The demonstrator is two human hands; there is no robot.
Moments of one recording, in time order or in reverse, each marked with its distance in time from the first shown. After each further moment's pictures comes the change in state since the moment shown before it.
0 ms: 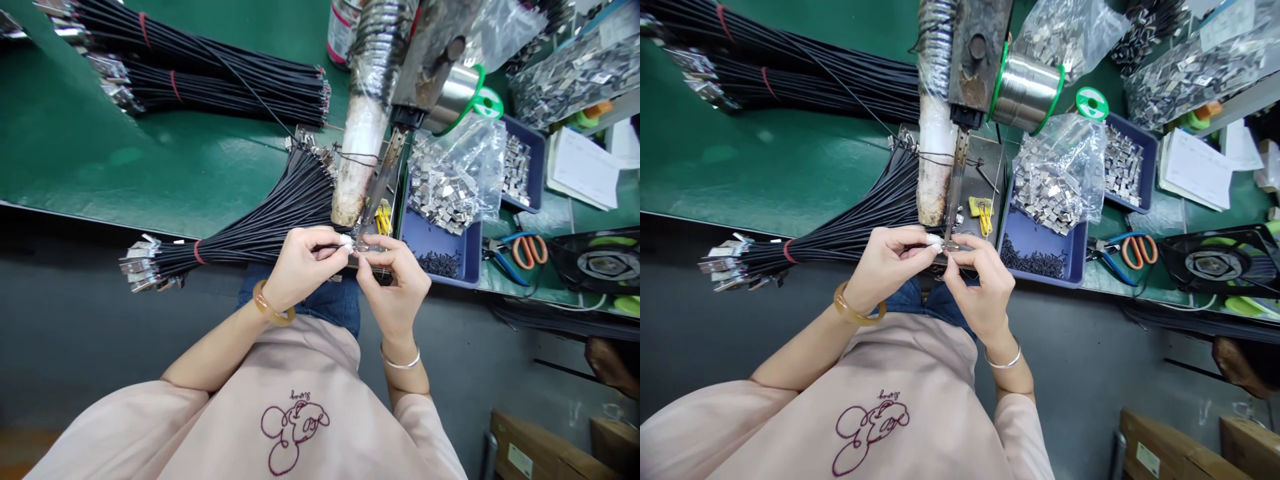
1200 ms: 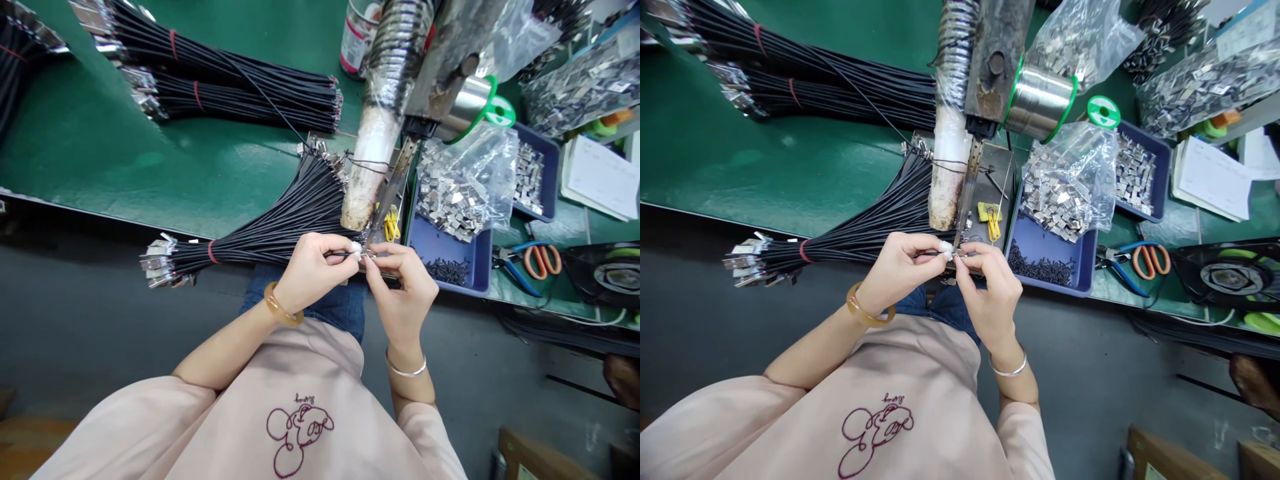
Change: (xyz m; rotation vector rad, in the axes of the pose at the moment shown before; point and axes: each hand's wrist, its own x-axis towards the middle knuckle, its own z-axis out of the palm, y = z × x) left_hand -0.003 -0.004 0.002 0.016 -0.036 -0.099; right_hand 0.001 -0.001 -0.001 -0.036 -0.031 0.019
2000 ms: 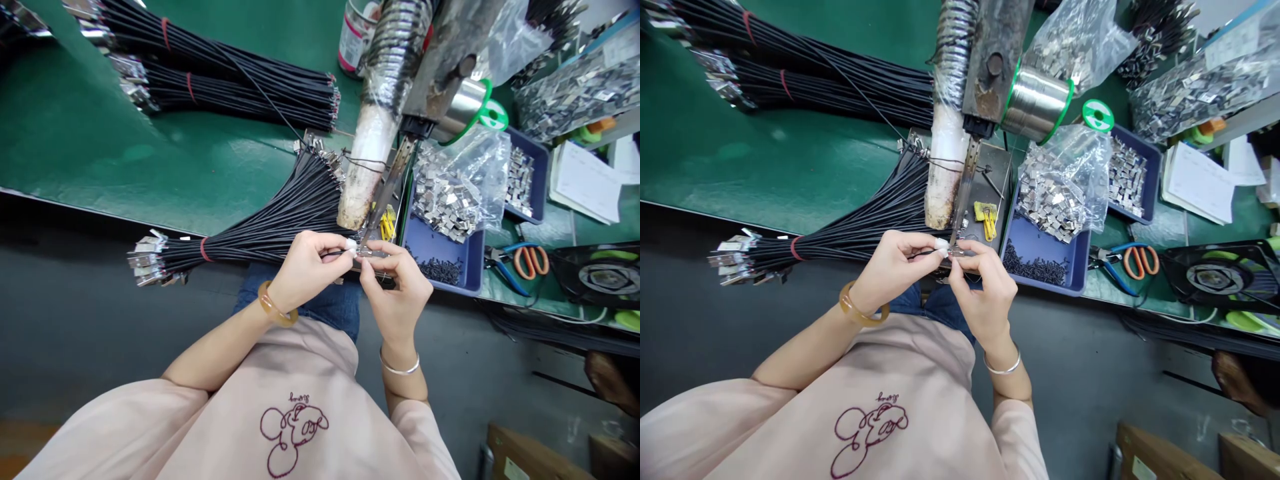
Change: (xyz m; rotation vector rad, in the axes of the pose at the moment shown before) left_hand 0.000 -0.006 -0.002 0.001 -0.003 -0.005; right_hand -0.003 0.002 0.001 0.021 0.003 0.013
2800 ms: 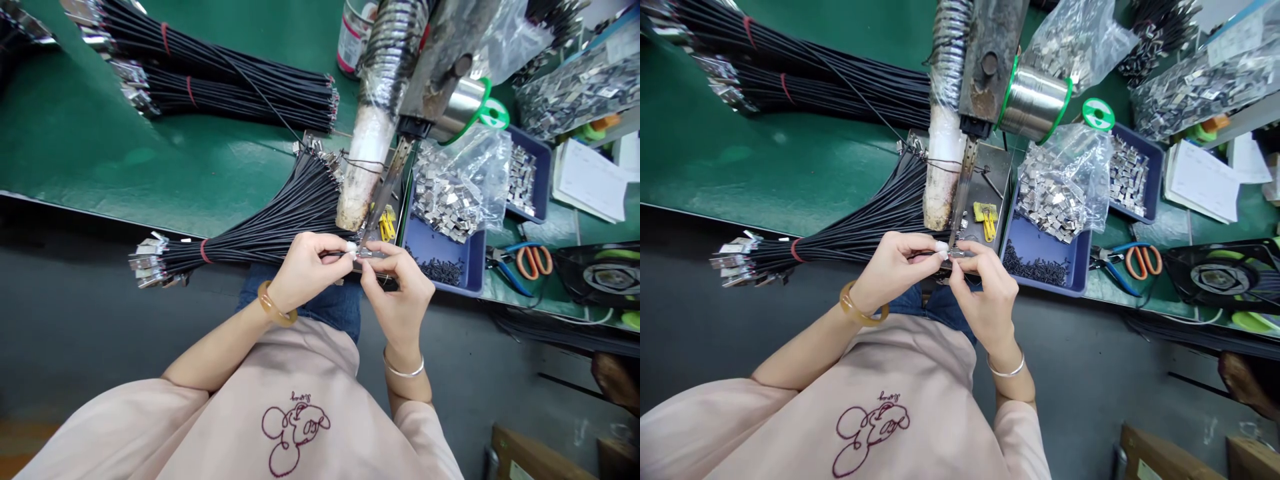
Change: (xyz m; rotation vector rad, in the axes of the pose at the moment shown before) left_hand 0.002 0.002 -0.001 0.071 -0.038 0.045; right_hand 0.004 -0.002 -0.007 -0.027 -0.054 -0.015
